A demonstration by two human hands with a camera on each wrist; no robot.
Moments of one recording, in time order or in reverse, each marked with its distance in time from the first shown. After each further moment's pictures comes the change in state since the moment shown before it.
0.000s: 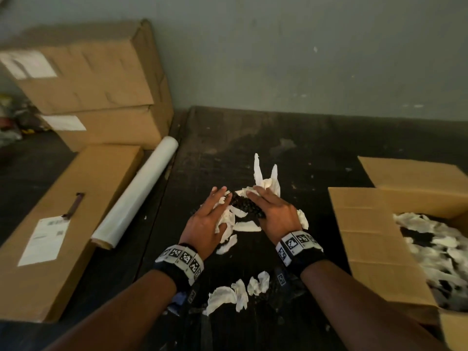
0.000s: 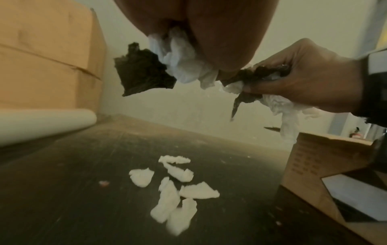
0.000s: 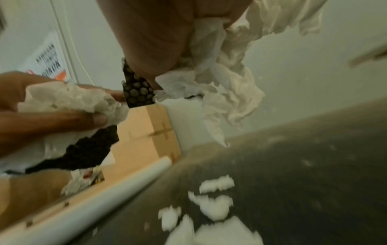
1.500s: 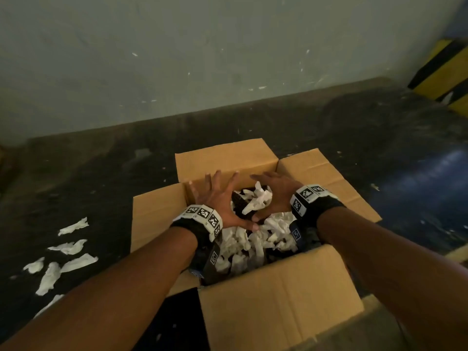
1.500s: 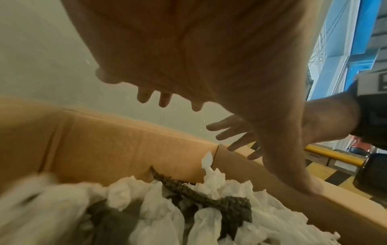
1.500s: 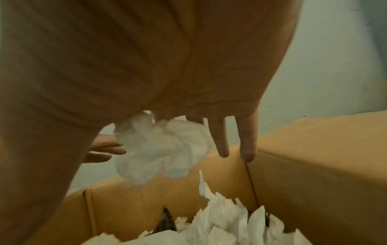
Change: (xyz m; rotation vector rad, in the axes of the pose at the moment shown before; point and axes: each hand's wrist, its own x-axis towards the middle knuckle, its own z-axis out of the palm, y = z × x) left_hand 0.194 0.458 0.237 0.316 -0.550 0.043; right_hand -0.206 0.415 -0.277 -0.050 -0.546 0.552
